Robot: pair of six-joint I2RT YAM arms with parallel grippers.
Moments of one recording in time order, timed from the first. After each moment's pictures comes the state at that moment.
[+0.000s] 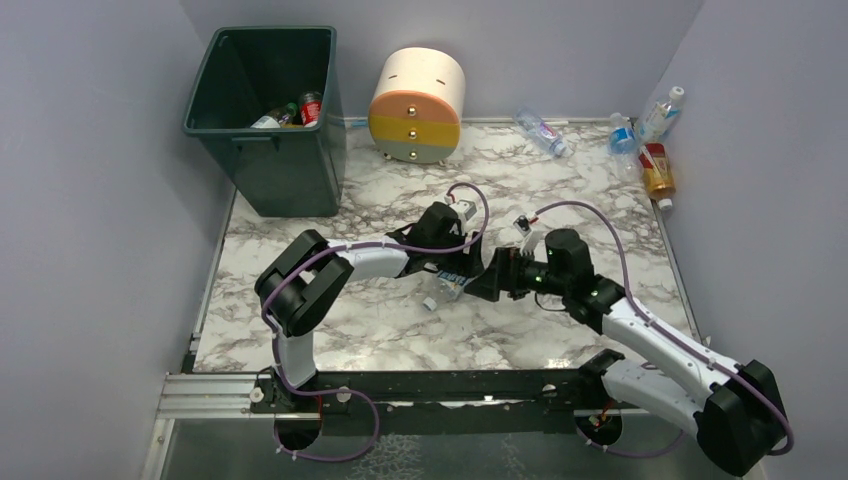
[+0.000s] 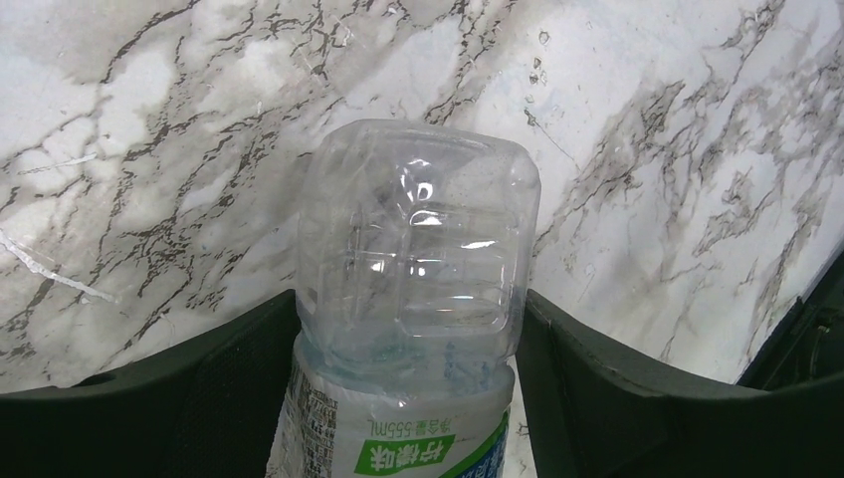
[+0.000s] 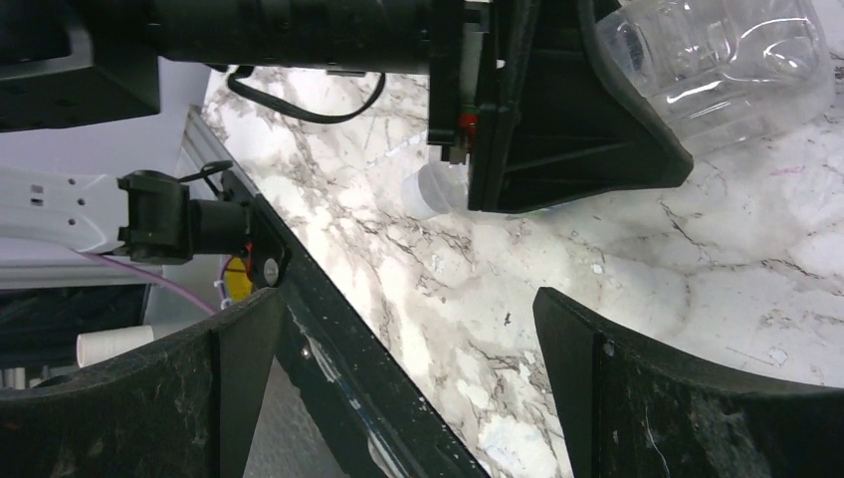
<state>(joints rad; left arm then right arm) -0.79 1.85 1.03 0.07 0.22 -0.46 0.56 0.92 0.49 -0.06 -0.48 0.62</state>
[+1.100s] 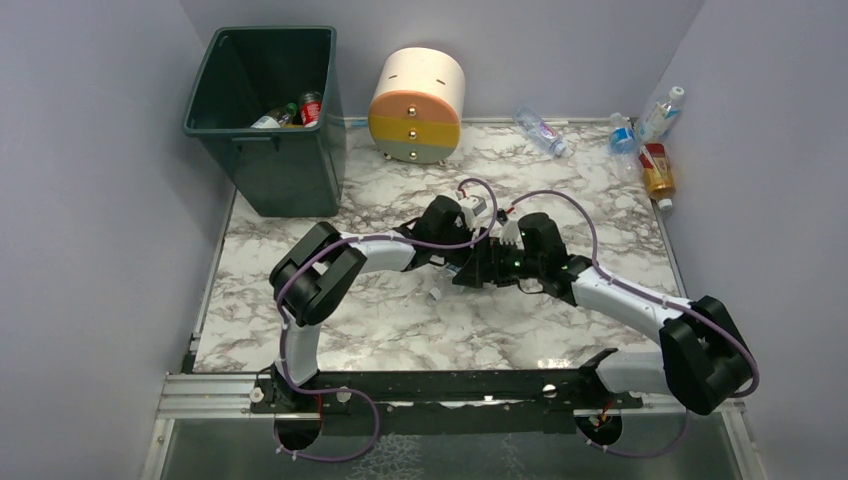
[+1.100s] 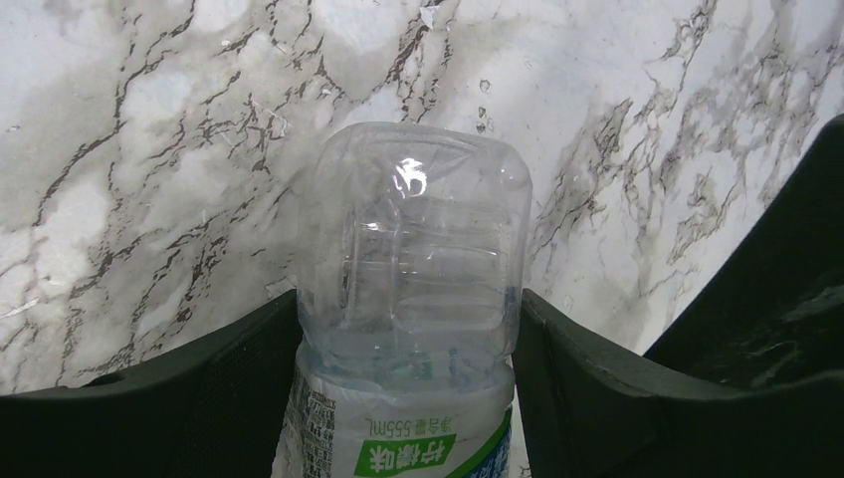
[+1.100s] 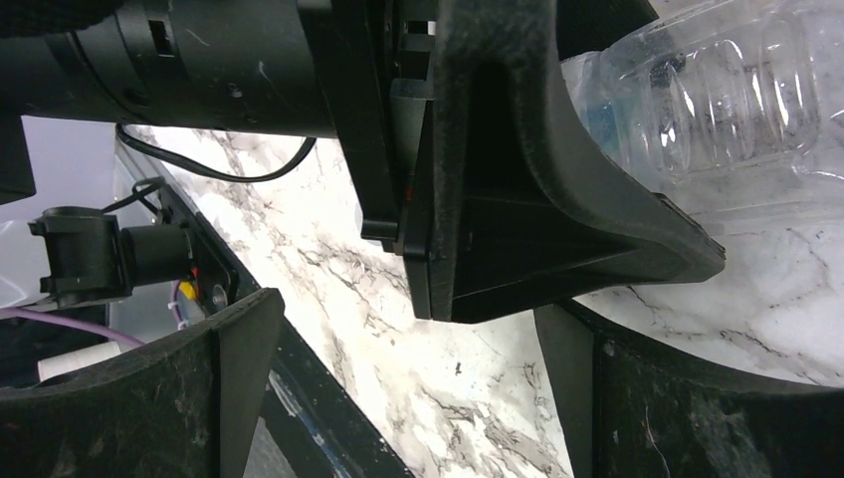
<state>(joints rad) -0.78 1.95 1.10 0.17 0.35 -0.38 0.56 1.27 0.60 0.01 -0.46 0.57</state>
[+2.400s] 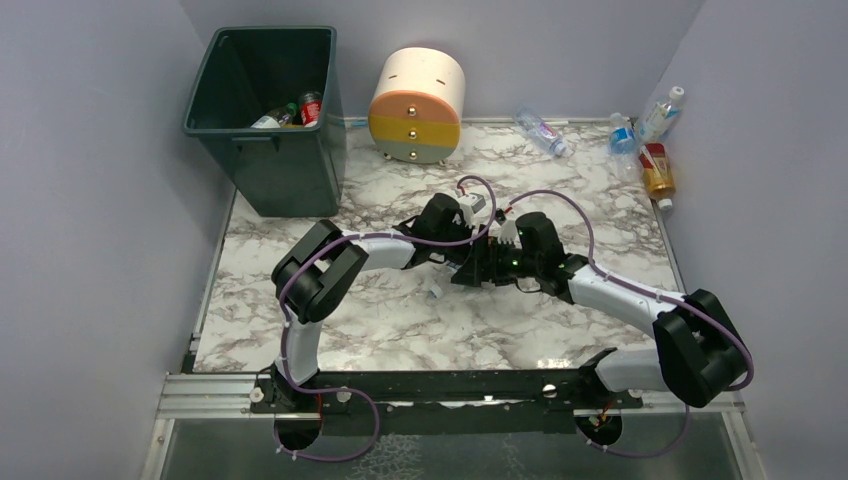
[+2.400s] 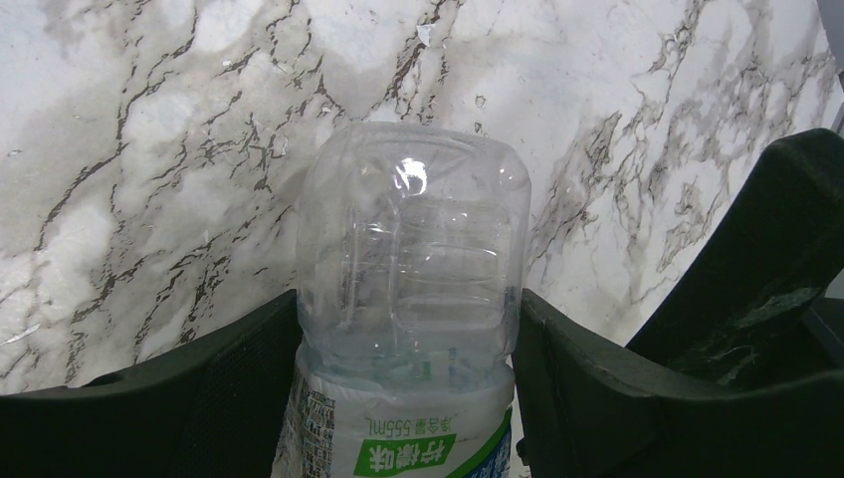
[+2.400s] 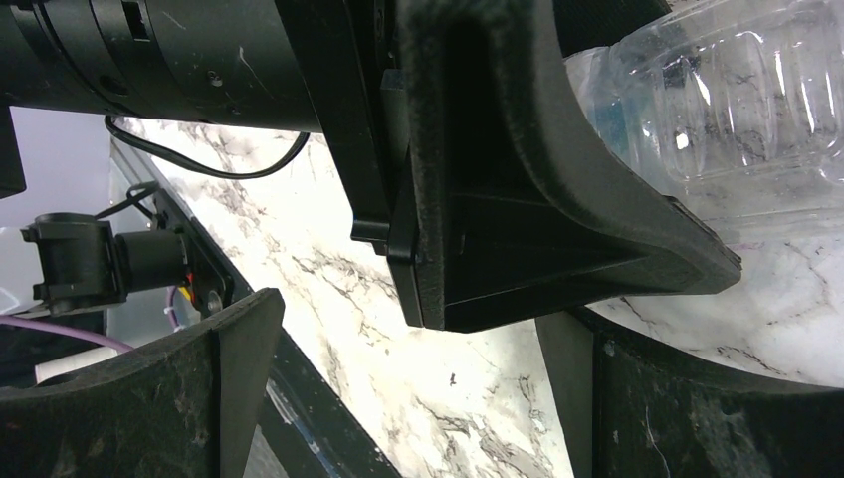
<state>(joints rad) -0.76 1.97 1.12 0.20 0.39 -0.40 0.56 1.31 0.61 0.05 -0.46 0.57</state>
